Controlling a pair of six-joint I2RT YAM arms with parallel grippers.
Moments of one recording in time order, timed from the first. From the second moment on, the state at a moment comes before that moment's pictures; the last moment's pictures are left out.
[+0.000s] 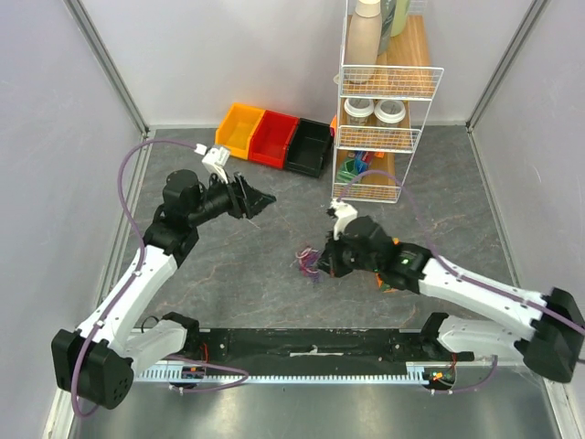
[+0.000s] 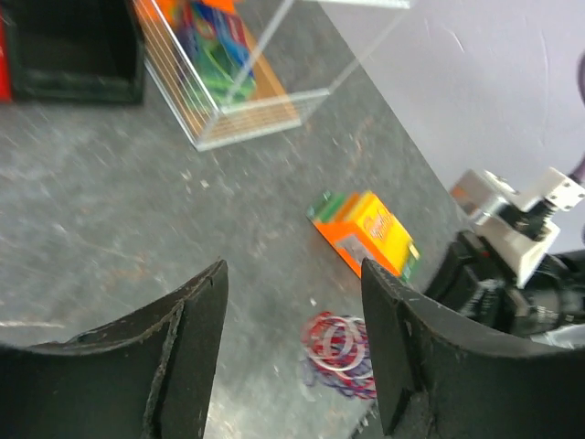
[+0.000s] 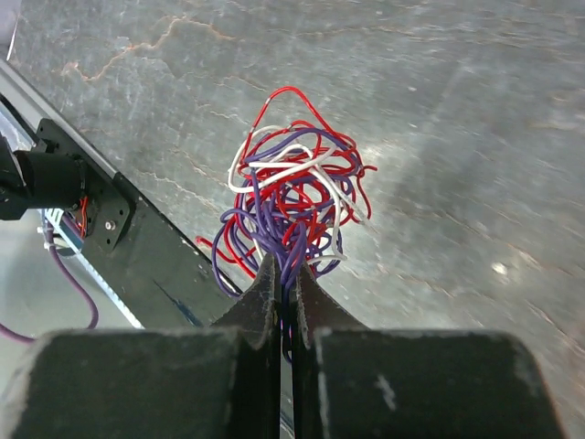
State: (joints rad) left arm -0.33 1.01 0.85 -0.02 0.50 -0.45; right arm 0.89 1.06 0.76 -0.33 -0.06 0.56
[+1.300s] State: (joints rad) left arm -0.79 1.14 0.58 -0.12 0.19 -0.65; right arm 0.99 1.19 0.59 -0.08 0.08 0.58
